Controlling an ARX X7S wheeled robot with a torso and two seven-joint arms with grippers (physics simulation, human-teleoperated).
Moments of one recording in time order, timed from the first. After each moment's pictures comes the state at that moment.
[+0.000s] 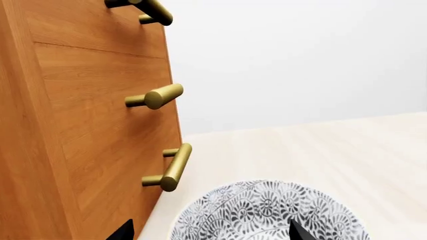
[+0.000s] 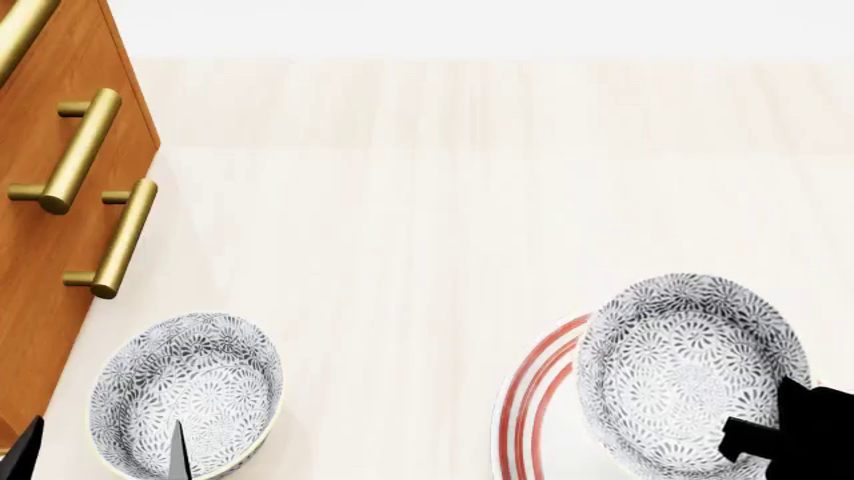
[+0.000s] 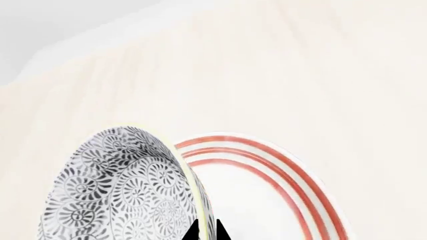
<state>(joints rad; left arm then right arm) -0.01 -0.31 0.39 0.08 -0.06 0.23 -0.49 0.85 1.39 -1.10 -0.28 1.84 0.02 0.38</state>
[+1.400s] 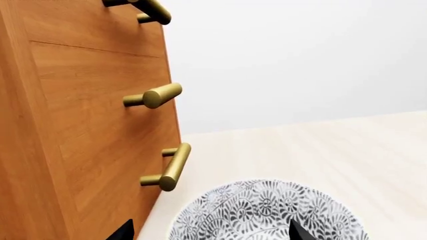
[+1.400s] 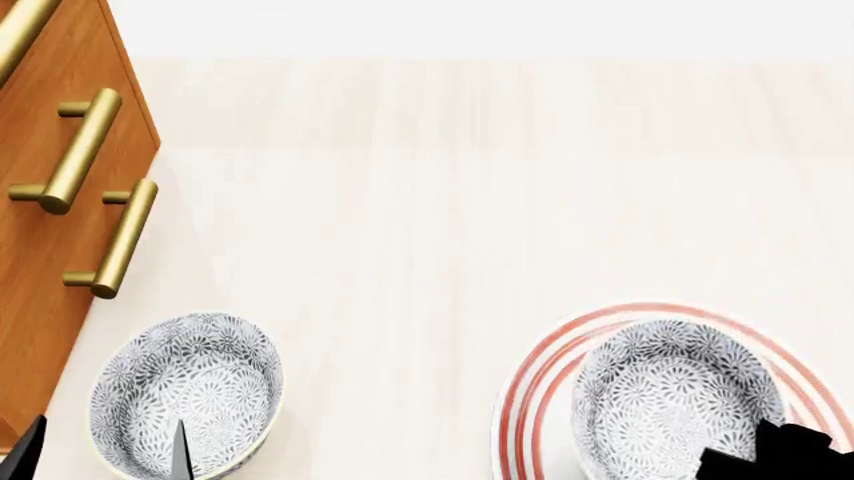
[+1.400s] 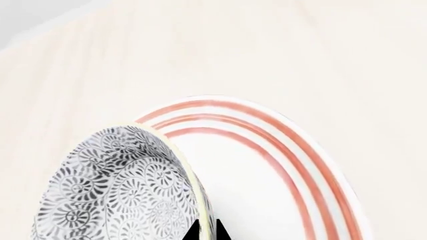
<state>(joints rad) -0.02 -0.32 0.41 0.08 -0.07 0.23 -0.50 0.79 1.29 -1.14 -0.16 1.81 0.00 0.37</state>
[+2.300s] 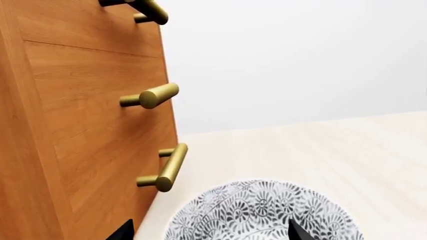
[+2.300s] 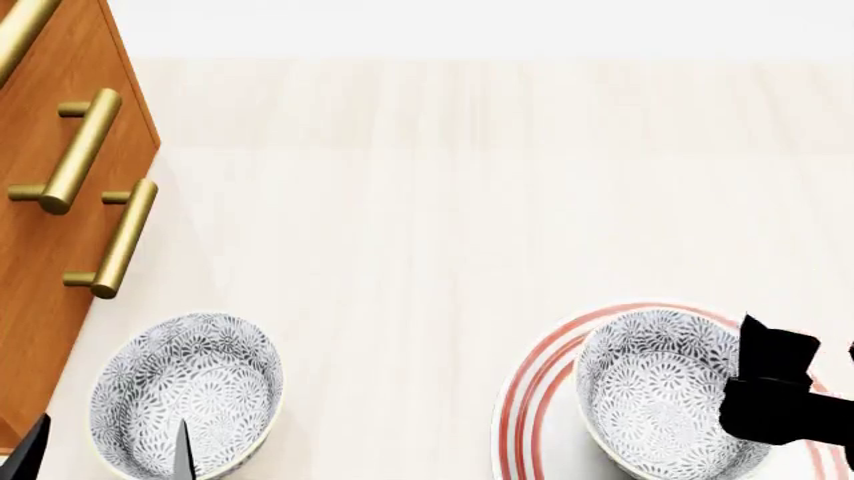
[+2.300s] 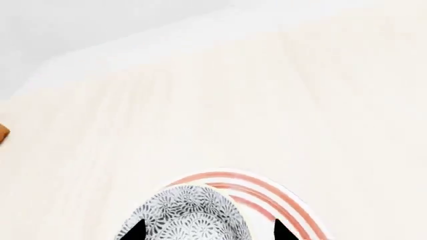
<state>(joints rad) -0.02 -0.33 0.42 0.07 -0.08 0.23 -0.50 0.91 1.38 -1.06 -0.28 1.77 0.07 0.39</state>
